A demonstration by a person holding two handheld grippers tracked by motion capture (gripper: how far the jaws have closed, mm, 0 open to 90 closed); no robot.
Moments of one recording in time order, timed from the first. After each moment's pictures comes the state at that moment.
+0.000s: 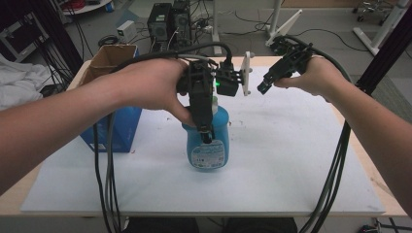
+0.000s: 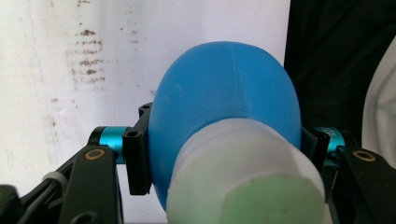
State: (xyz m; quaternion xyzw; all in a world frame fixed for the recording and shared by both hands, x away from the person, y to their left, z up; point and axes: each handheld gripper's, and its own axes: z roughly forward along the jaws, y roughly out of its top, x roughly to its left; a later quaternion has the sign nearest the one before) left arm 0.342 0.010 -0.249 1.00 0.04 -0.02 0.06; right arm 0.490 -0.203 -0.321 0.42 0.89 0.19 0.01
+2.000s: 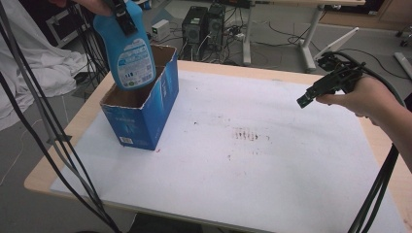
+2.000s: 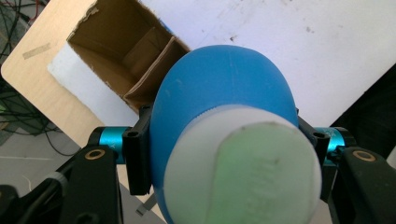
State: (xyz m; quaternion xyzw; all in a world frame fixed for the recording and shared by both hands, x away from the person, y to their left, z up) left arm 0.402 0.245 -0.119 0.92 0.38 0.07 0.10; right arm 0.505 -0.214 -0.315 0.43 0.88 0.18 0.01
